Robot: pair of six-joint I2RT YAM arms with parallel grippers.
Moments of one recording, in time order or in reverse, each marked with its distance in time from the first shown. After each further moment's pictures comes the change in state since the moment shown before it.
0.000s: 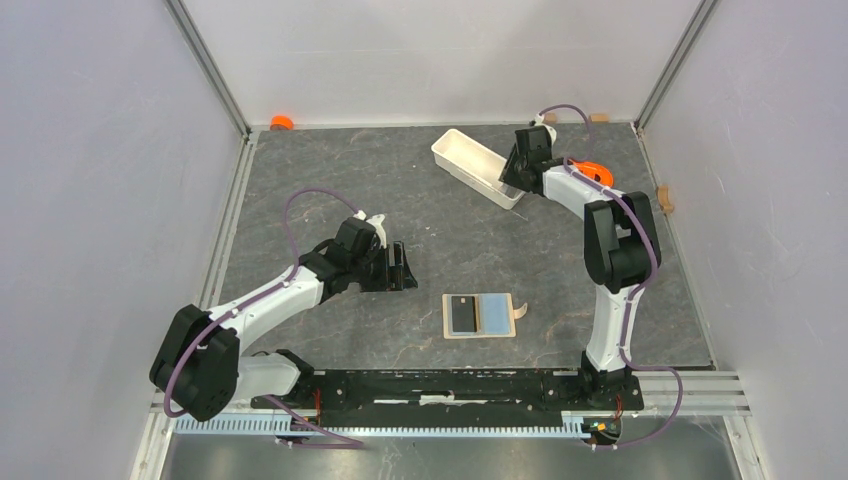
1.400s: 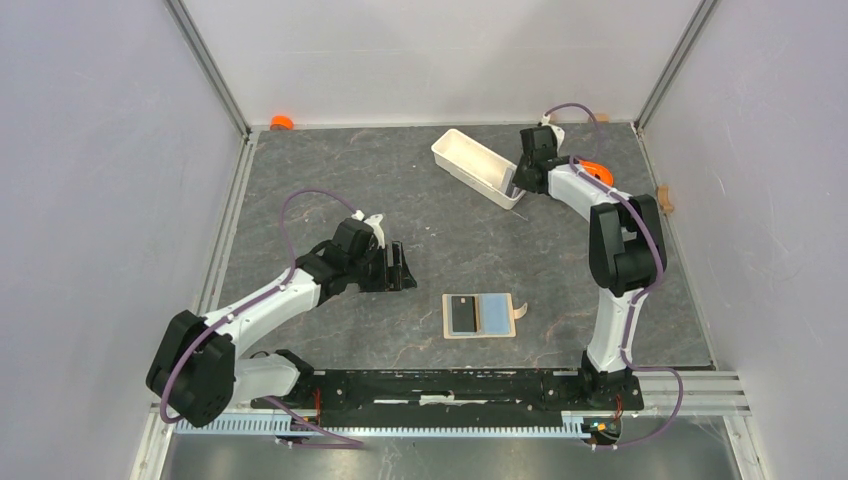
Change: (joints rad) left arm 0.002 -0.031 -0.008 -0.004 0.000 0.000; right arm -0.017 -0.043 -0.019 -0.079 0.088 -0.049
